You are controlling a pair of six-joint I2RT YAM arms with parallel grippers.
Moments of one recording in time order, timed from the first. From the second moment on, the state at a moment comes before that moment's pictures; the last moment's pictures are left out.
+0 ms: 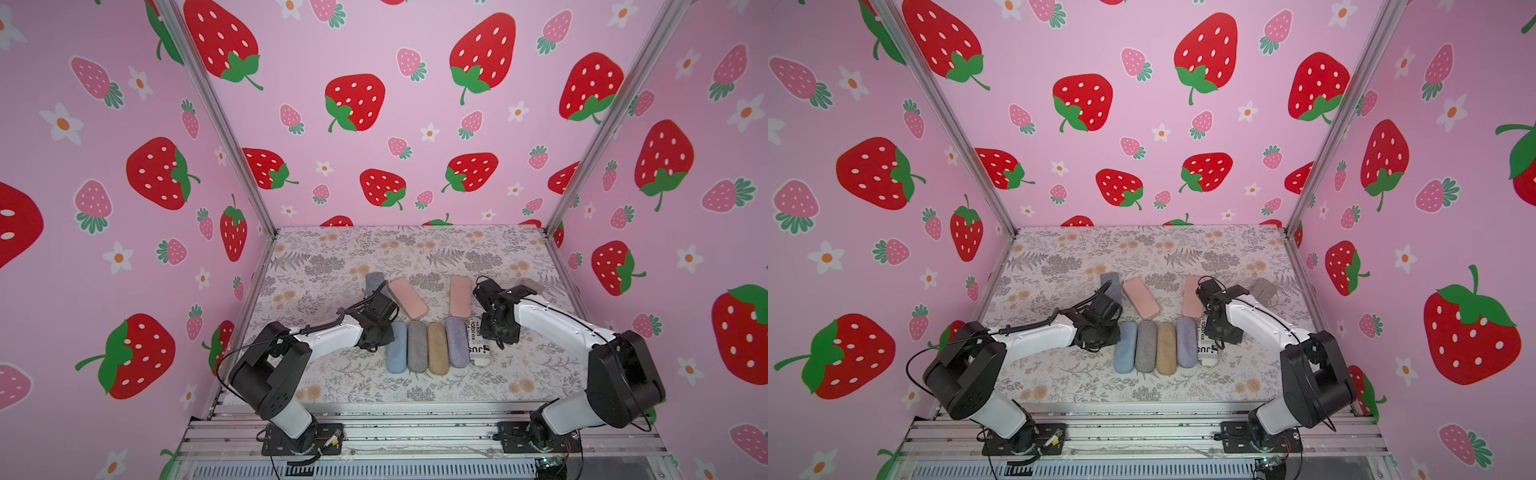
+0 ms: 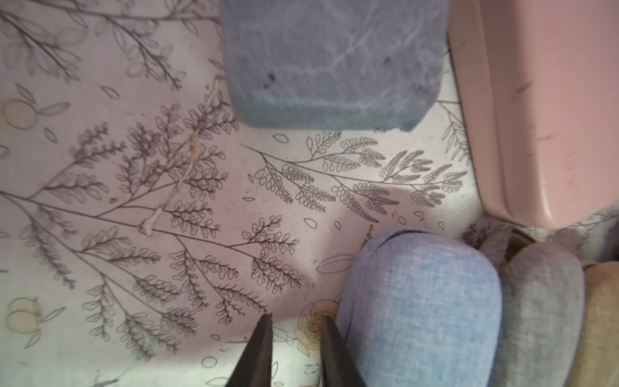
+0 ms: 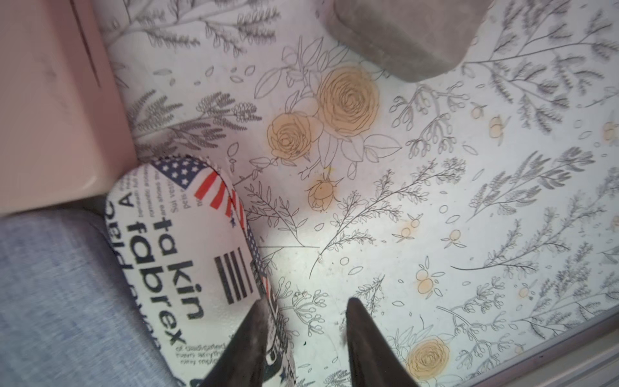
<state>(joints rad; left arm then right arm) -0.64 1.60 0.85 -0.43 -0.07 -0.83 0.49 1.48 1.01 -1.08 0.50 0.78</state>
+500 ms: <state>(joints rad) -0.45 1.71 1.14 -0.53 -0.08 -0.68 0.49 1.46 1.15 -1.09 0.52 0.73</state>
